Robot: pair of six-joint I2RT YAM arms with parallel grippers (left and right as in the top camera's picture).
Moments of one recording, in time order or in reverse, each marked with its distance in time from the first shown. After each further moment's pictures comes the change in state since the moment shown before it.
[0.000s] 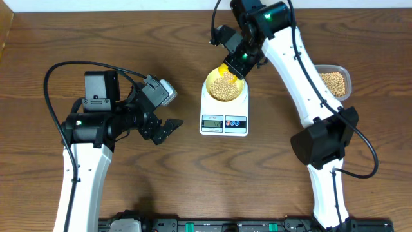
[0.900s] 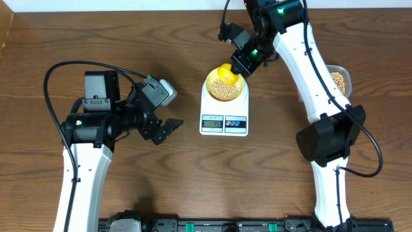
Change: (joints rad) left arm 0.000 0.000 0.000 0.000 0.000 0.000; right arm -0.068 0.000 0.000 -0.035 -0.180 -0.011
